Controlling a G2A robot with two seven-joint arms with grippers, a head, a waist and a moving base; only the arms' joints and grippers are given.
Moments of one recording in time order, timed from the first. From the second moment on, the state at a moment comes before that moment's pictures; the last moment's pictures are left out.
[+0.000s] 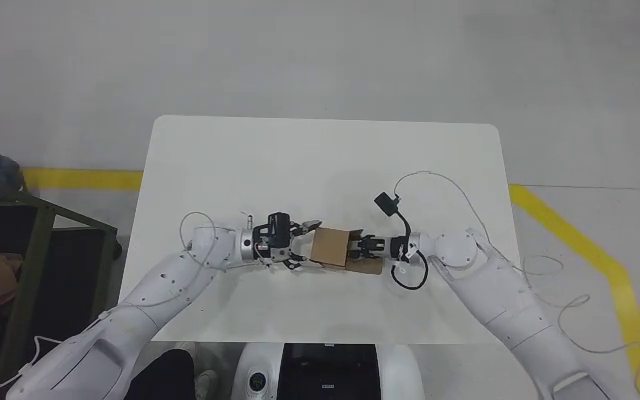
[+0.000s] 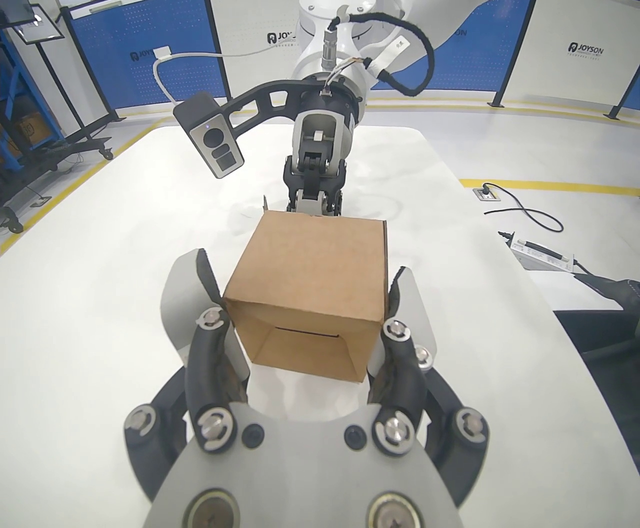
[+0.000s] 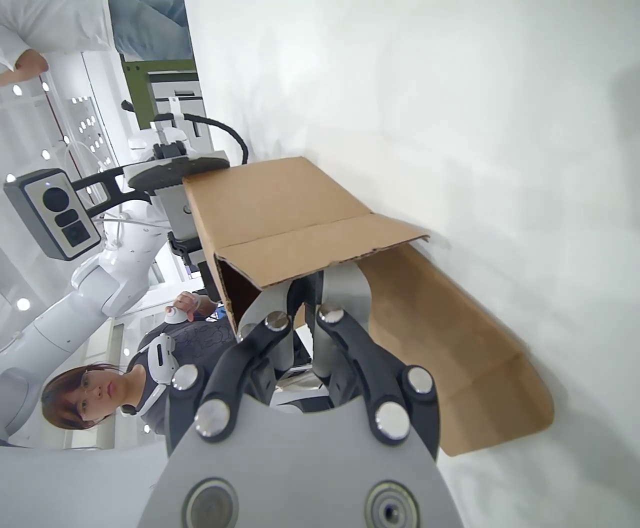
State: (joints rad) left arm 1.01 -1.01 -0.75 -1.12 1.71 -0.79 0.84; right arm -1.03 -1.12 0.84 -1.23 0.14 -0.20 0.90
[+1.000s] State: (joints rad) left arm 1.02 -1.01 -0.75 -1.13 1.71 -0.79 0.82; right arm -1.05 -1.16 0.82 -1.20 0.20 -0.23 0.86
